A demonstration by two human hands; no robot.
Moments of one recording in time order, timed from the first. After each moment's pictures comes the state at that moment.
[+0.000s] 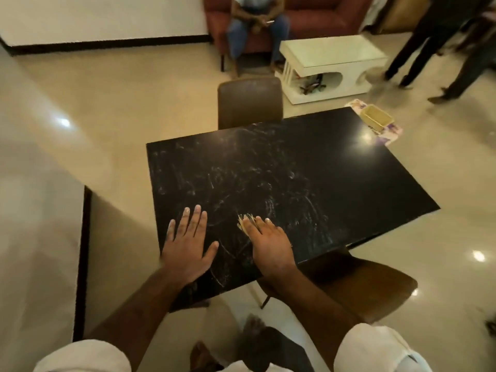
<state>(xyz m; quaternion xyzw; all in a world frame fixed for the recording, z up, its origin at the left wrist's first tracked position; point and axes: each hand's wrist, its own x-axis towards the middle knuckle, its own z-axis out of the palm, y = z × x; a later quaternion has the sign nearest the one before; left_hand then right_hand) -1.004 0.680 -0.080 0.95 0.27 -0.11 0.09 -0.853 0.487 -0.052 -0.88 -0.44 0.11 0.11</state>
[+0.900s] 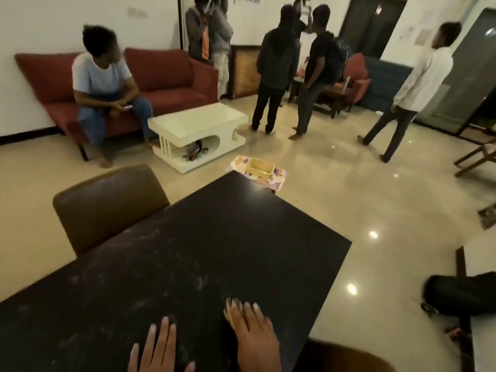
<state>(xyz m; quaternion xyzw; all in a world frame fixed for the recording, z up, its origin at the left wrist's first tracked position) -0.741 0.680 -0.241 1.00 0.05 0.01 0.04 -0.635 0.437 -0.177 -0.96 -0.03 0.07 0.28</state>
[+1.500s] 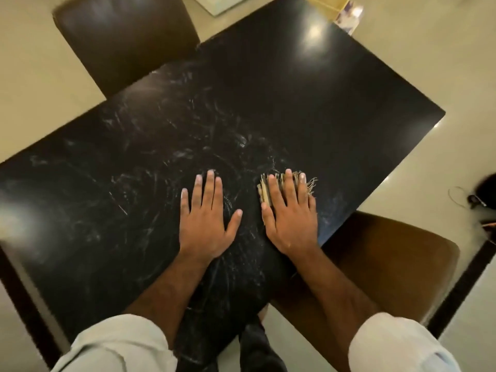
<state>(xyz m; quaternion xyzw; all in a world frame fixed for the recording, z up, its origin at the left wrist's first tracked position) -0.744 0.659 -0.235 0.99 0.09 -0.06 0.05 -0.683 0.445 -0.222 -0.98 -0.16 0.08 0.07</state>
